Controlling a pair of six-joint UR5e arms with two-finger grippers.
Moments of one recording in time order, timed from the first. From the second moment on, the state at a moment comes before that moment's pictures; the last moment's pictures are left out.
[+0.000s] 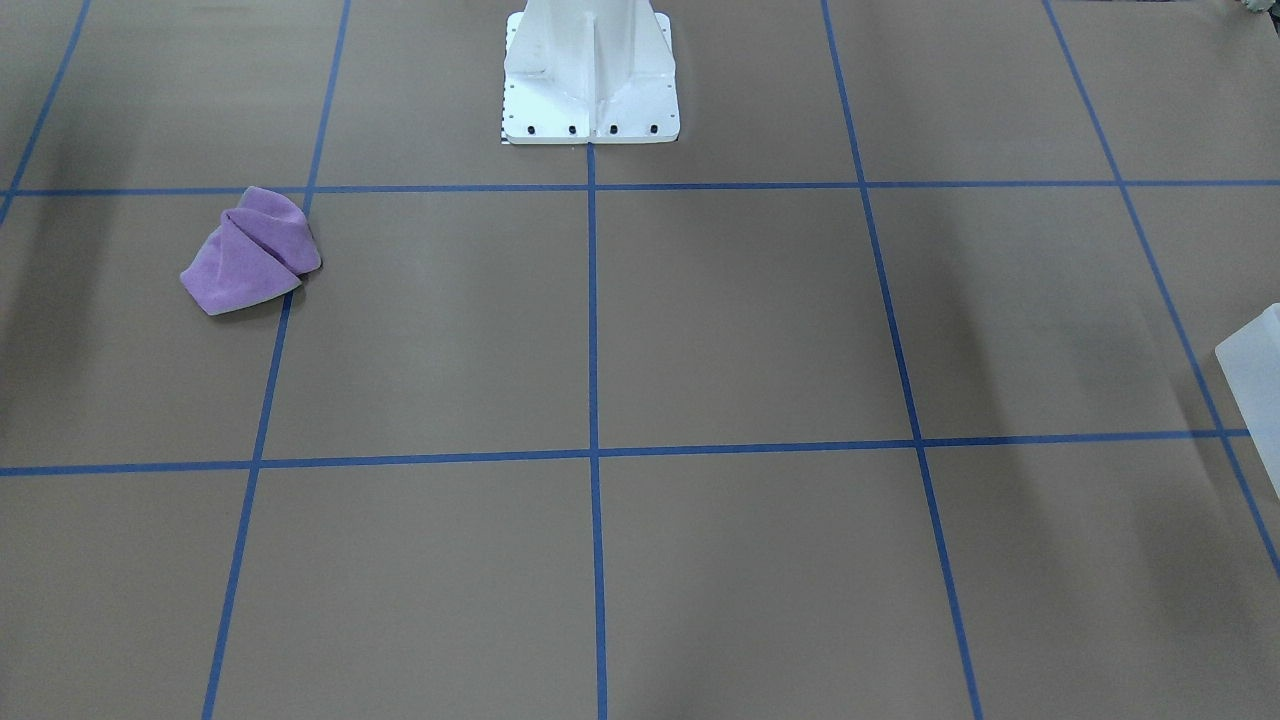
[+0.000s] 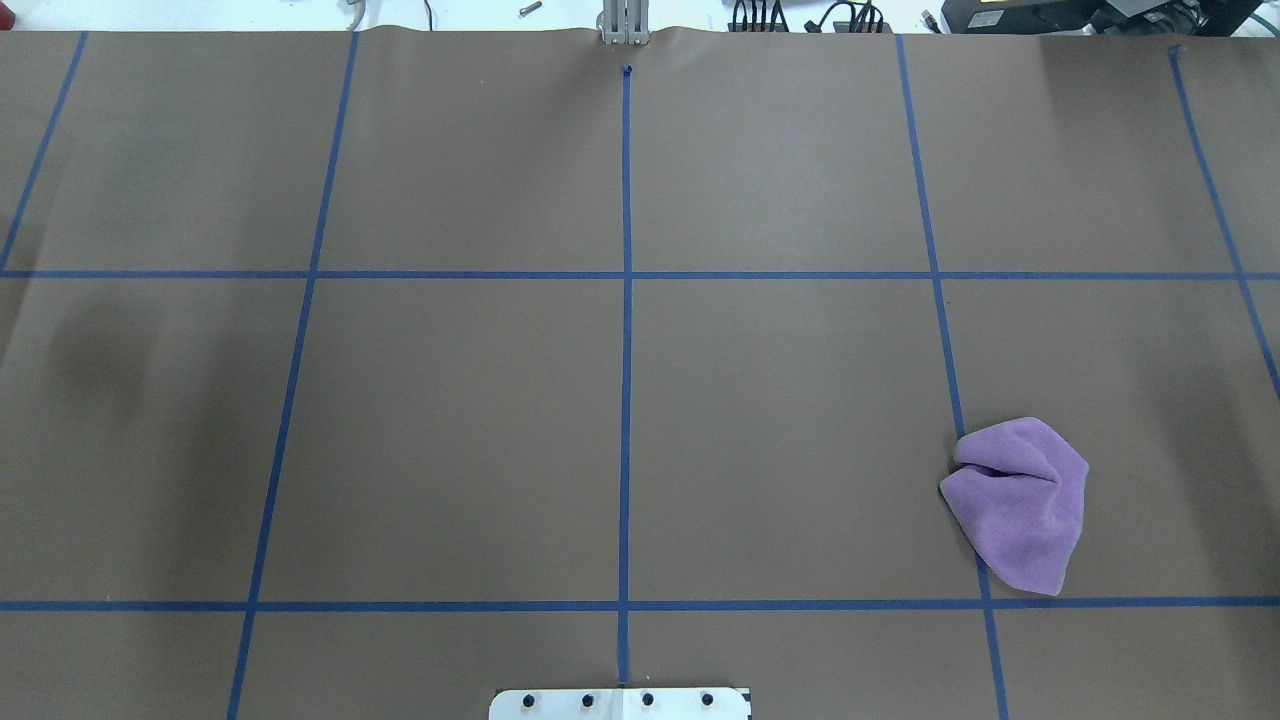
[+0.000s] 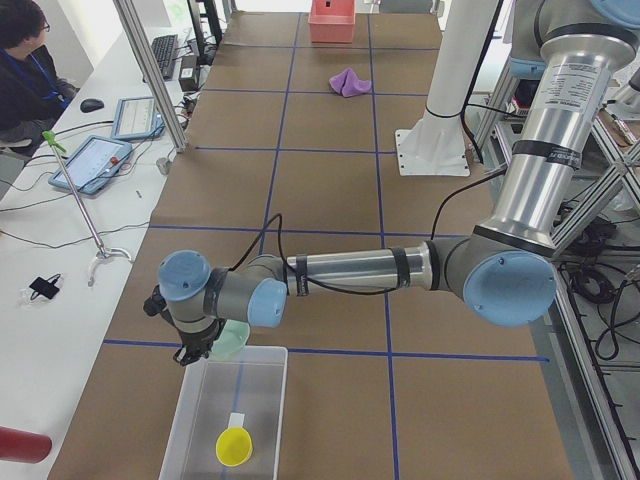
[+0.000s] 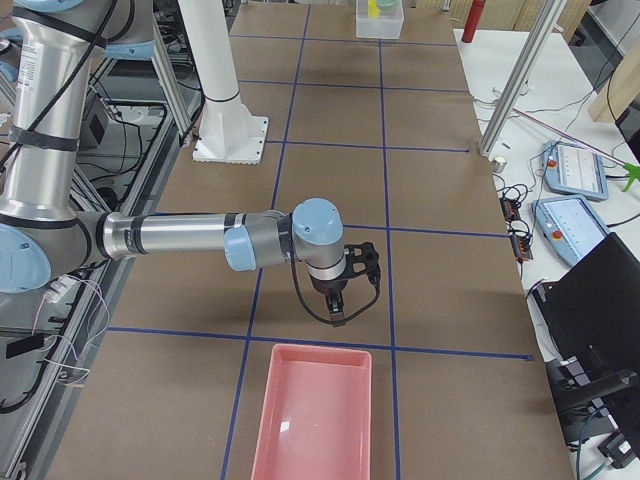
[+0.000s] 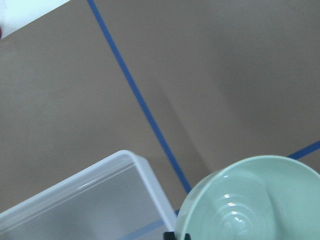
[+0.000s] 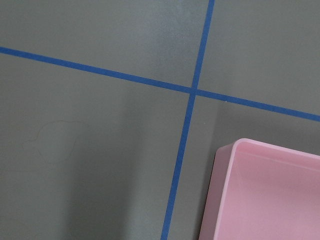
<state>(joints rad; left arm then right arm) -1.63 -1.89 -1.09 -1.85 -2.29 0.53 1.54 -1.81 1.88 -1.41 2.31 -0.02</state>
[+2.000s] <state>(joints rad) -1.60 -2.02 -0.72 -2.18 -2.38 0.38 1.53 -1.77 1.90 -1.41 2.32 0.04</state>
